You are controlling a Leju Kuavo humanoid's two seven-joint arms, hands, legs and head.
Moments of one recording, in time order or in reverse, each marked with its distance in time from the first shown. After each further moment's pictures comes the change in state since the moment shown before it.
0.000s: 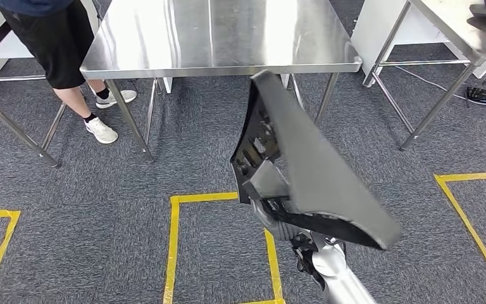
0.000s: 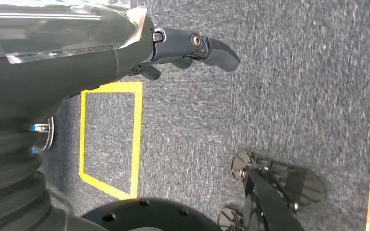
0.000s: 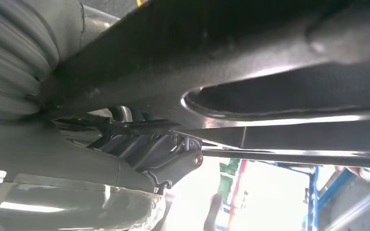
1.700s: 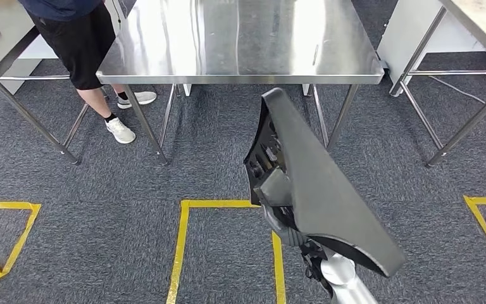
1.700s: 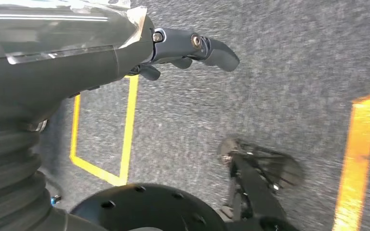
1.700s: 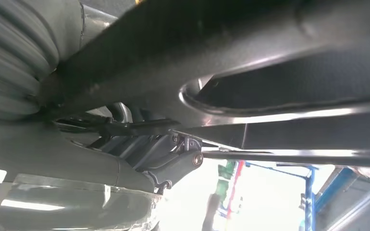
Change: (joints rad) left arm 0.002 0.001 -0.005 0.000 0.001 -0.015 -0.023; right arm 0.036 -0.007 -0.029 -0.019 0.030 0.001 -0.014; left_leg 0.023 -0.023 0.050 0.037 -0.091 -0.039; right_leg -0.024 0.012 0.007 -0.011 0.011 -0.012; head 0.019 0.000
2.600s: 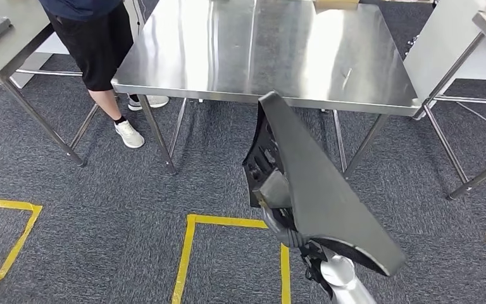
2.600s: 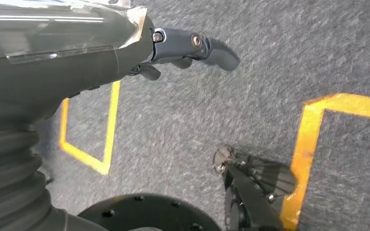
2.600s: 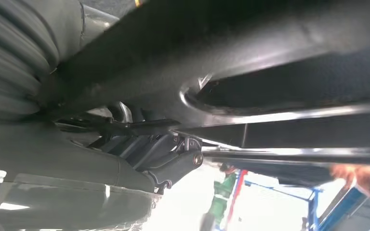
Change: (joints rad) left arm 0.004 -0.001 -0.001 0.000 -0.007 -0.002 0.004; right arm 0.013 -0.005 -0.007 -0.003 -0.002 0.000 -0.002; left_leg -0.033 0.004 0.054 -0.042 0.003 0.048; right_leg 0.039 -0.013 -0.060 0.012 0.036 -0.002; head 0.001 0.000
